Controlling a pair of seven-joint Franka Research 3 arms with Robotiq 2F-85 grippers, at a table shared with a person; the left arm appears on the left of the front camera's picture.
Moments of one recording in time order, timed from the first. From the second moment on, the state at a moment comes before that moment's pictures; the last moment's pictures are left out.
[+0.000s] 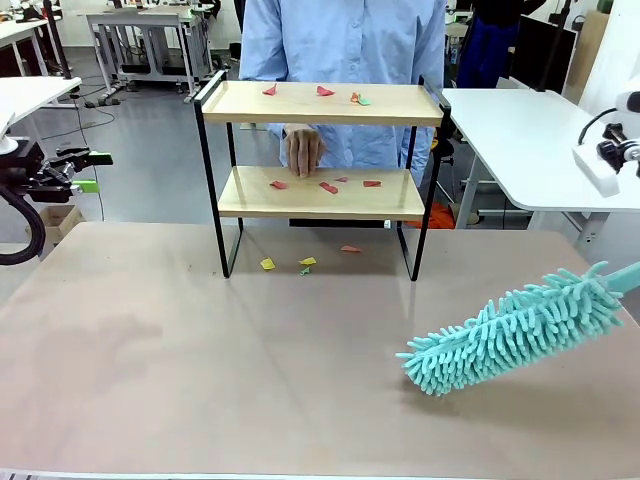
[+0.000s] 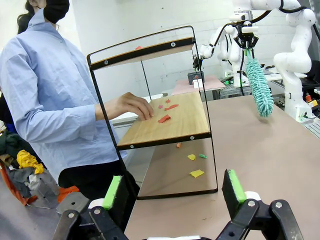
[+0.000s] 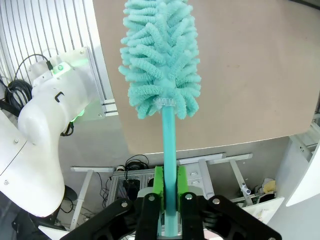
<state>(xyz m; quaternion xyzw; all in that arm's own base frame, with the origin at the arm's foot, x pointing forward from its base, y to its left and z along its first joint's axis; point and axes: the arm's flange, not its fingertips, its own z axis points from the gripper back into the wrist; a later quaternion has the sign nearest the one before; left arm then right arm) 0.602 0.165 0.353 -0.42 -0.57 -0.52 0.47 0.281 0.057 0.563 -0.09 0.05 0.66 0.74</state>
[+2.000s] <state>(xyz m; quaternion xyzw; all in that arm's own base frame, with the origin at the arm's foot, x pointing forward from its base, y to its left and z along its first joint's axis) 0.602 0.165 0.352 -0.42 -0.57 -0.52 0.47 0.271 0.326 0.605 0.03 -0.18 0.21 0.96</state>
